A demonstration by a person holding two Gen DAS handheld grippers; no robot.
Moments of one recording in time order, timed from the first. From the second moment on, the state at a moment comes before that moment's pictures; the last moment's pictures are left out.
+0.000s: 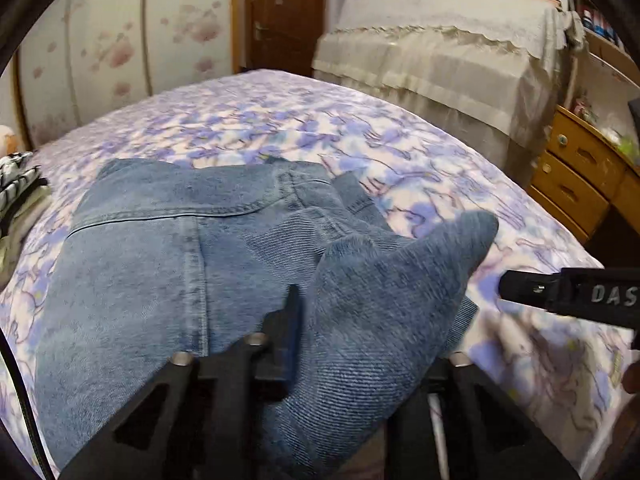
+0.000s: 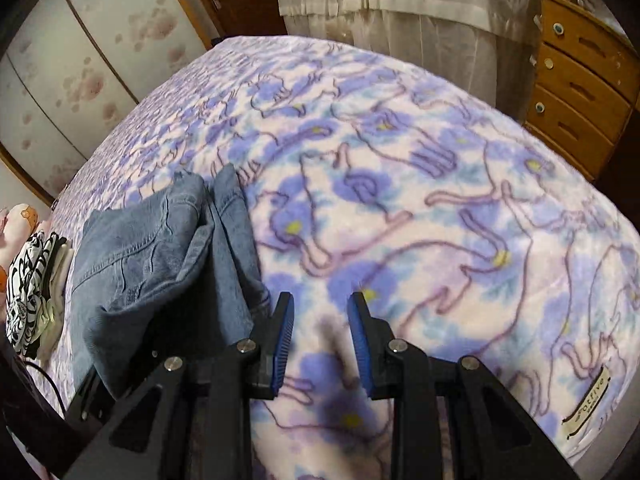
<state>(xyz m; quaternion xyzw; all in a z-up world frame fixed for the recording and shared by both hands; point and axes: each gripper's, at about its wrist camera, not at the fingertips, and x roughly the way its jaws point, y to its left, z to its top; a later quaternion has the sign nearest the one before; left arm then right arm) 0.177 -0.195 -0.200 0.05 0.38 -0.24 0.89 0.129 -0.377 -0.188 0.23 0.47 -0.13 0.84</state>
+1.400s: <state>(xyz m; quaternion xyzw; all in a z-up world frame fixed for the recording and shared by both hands) 0.196 -0.033 -0.225 -0.13 0.51 -0.20 0.83 0.196 -0.321 -0.221 0.17 0.50 0.05 0.84</state>
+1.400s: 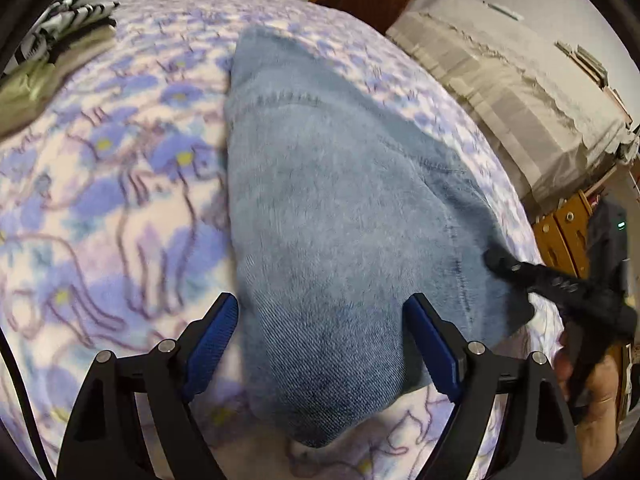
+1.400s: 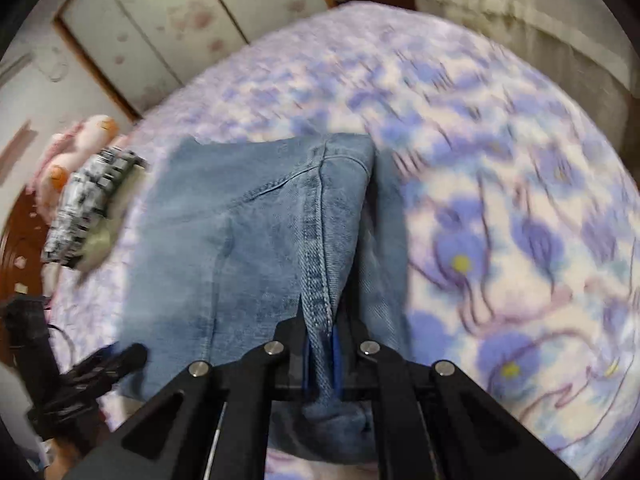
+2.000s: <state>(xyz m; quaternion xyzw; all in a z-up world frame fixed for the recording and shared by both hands) 0.239 -0.020 -0.193 -0.12 0.51 -0.19 0.83 0.229 -0.328 -0.169 0.17 0.48 0.06 0.86</state>
